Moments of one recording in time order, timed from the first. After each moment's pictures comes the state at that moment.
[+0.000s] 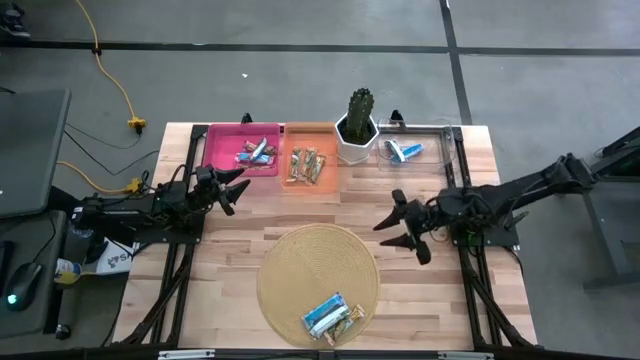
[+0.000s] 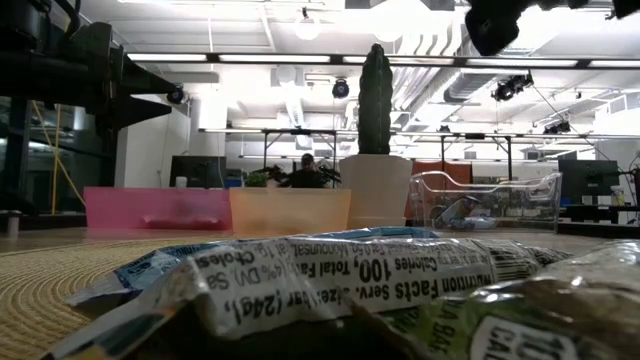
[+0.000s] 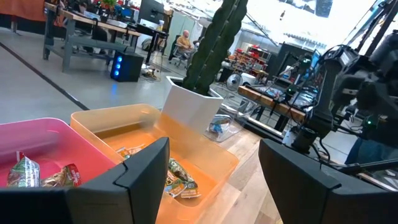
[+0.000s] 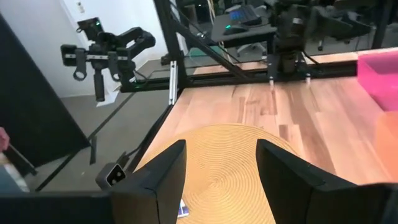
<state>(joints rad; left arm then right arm) 0.03 0.01 0.02 0.05 -0.51 -0.32 0.25 0.87 0.54 0.15 -0.06 0.22</state>
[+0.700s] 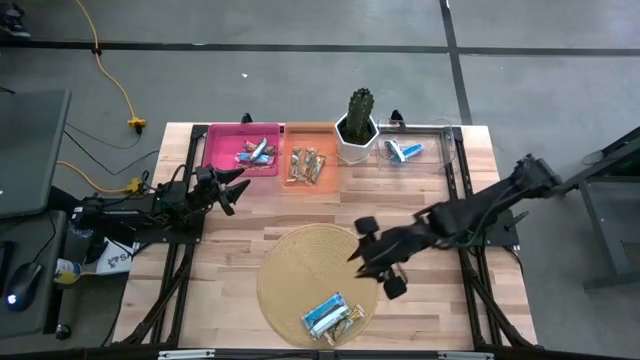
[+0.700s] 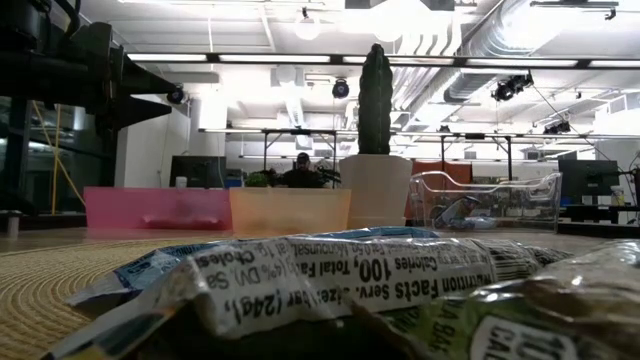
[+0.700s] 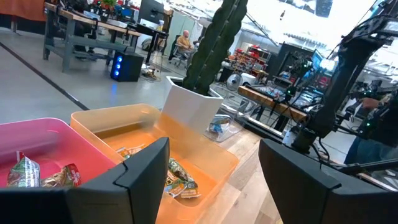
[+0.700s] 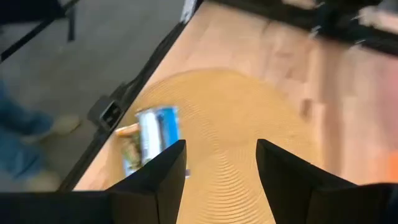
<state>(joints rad) 0.03 0.01 0.02 0.05 -0.51 -0.32 0.43 1.43 1.27 -0.49 0.05 0.01</state>
